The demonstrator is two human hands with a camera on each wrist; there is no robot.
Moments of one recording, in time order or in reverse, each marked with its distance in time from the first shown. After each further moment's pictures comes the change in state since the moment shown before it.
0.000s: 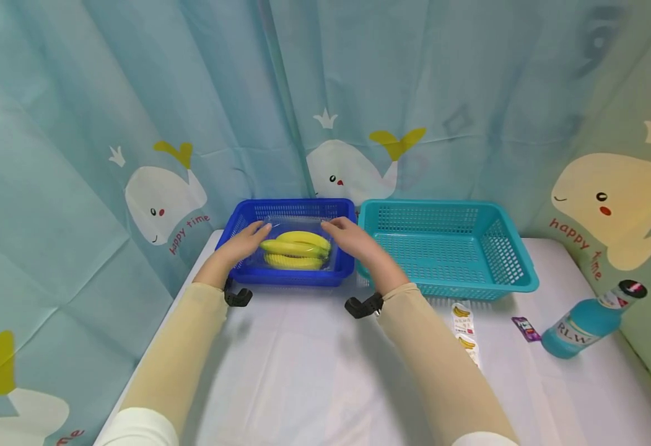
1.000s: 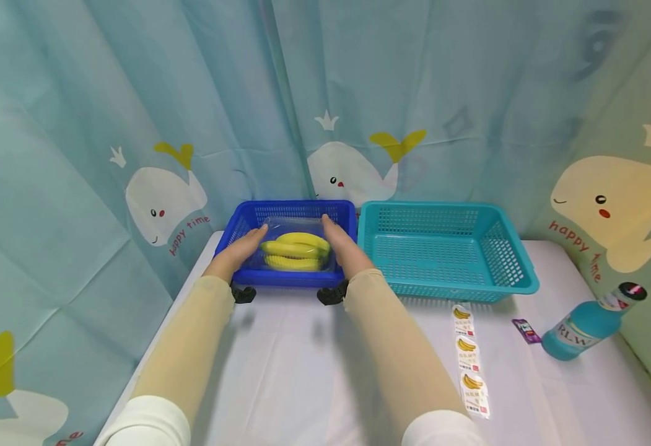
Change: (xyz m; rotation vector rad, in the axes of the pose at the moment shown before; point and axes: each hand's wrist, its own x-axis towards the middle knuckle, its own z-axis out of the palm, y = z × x) left_hand 0.026 -0.026 0.005 -0.168 -0.045 -0.200; right_hand 0.049 0.002 0.032 0.358 -0.002 0.268
